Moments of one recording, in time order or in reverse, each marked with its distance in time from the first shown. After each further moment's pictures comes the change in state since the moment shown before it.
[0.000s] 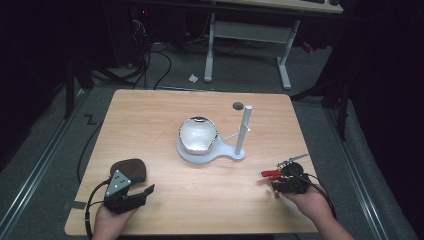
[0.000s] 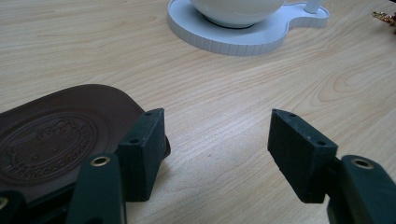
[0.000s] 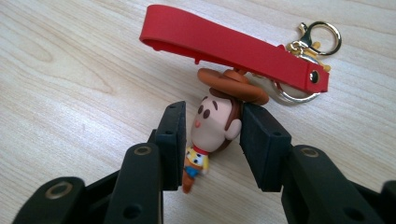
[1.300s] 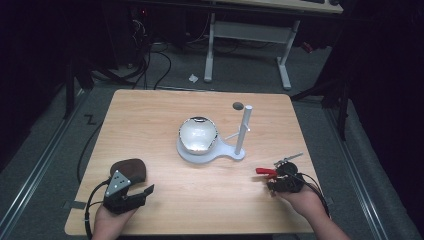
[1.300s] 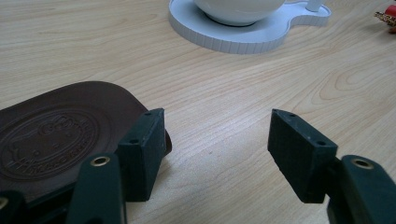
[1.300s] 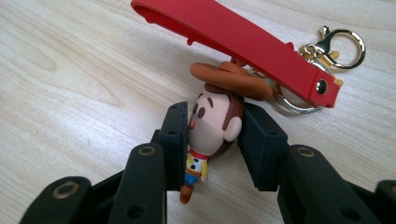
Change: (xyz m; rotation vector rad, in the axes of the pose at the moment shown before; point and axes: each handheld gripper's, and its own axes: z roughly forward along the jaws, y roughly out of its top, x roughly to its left) left arm 0.001 -0.001 0.000 0.005 0.002 -0.004; right arm 0.004 0.006 0.015 0.005 0.032 -0.008
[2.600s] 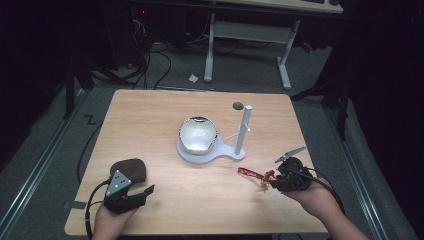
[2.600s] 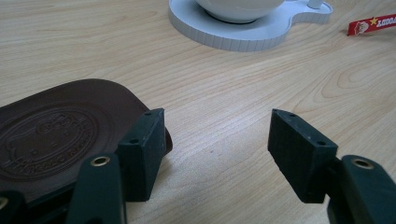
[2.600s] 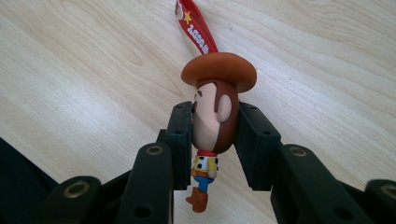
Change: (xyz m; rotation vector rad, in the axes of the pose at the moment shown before) left arm 0.001 -0.001 0.002 0.007 0.000 0.000; right arm 0.030 0.015 -0.072 -0.002 0.004 -0.173
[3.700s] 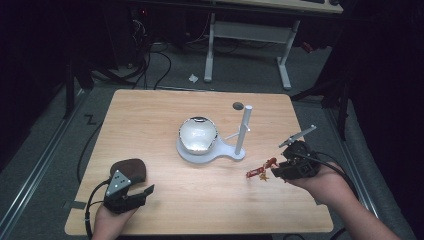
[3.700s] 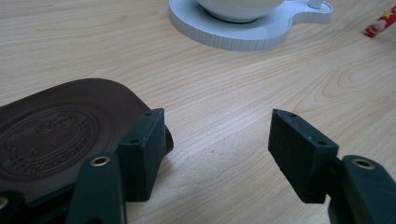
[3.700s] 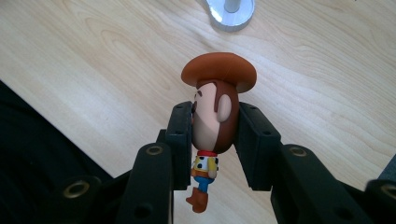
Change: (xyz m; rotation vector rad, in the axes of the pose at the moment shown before) left arm 0.001 0.000 0.000 0.003 -0.001 0.001; right arm 0.008 0.036 -0.066 -0.004 0.029 -0.031
